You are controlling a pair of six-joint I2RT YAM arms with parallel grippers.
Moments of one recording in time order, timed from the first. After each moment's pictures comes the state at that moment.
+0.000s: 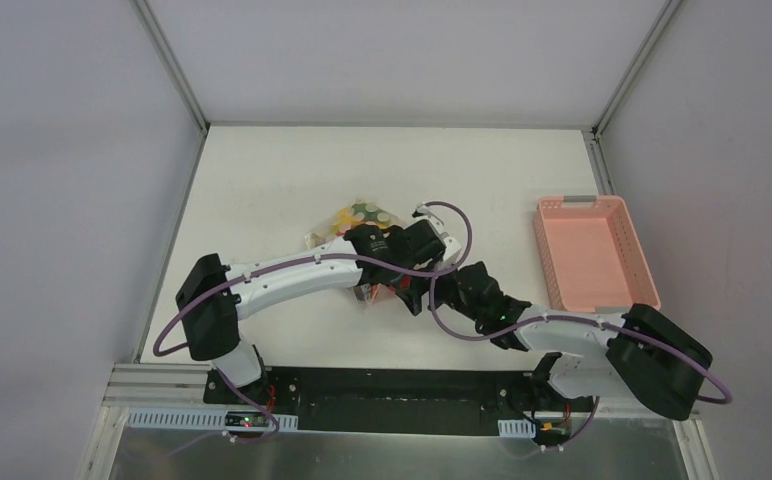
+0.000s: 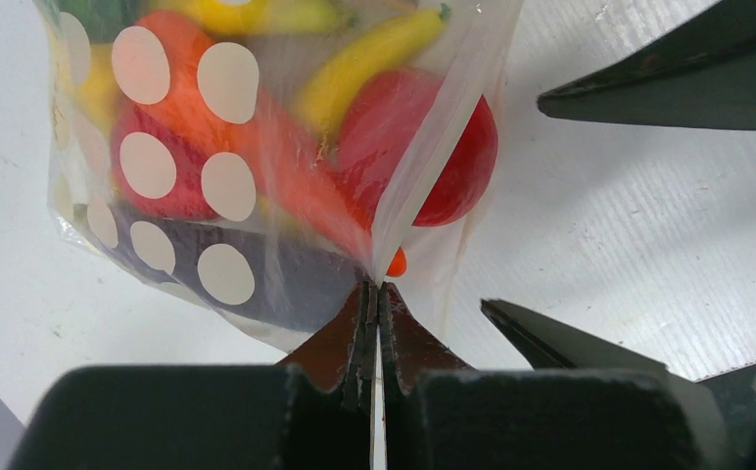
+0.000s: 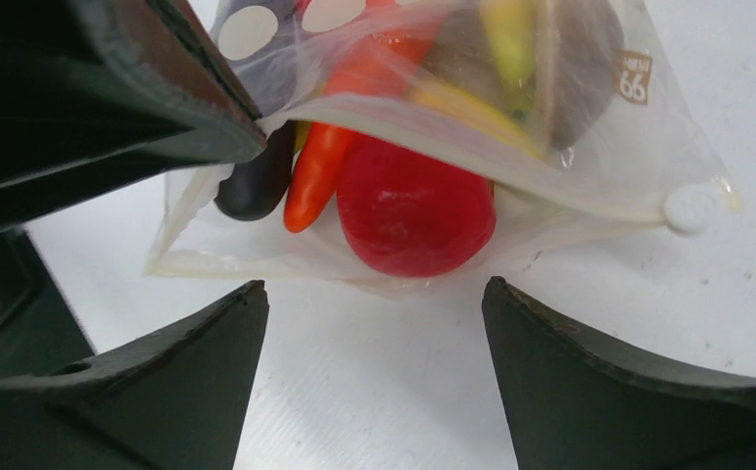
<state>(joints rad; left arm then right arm) -1.10 1.64 1.37 -0.86 -0.49 -0.29 0.94 1.19 0.34 0.52 0.05 0.30</state>
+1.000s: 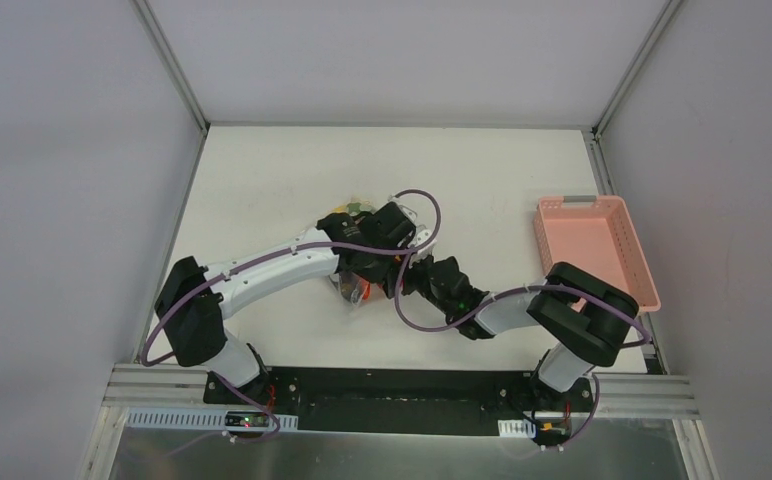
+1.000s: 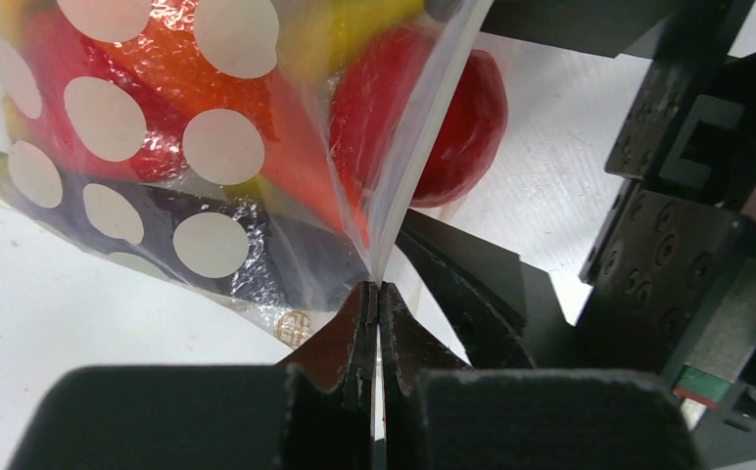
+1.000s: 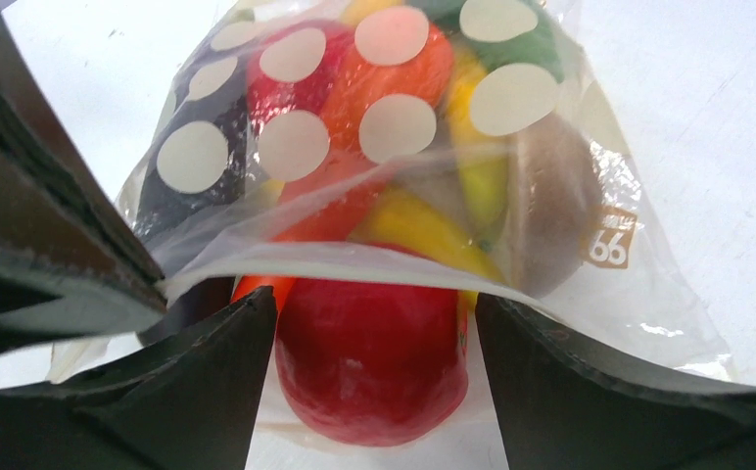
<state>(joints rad) -0.96 1.55 1.28 -0.85 -0.29 -0.33 0.98 1.63 0.46 0.93 0.17 0.22</state>
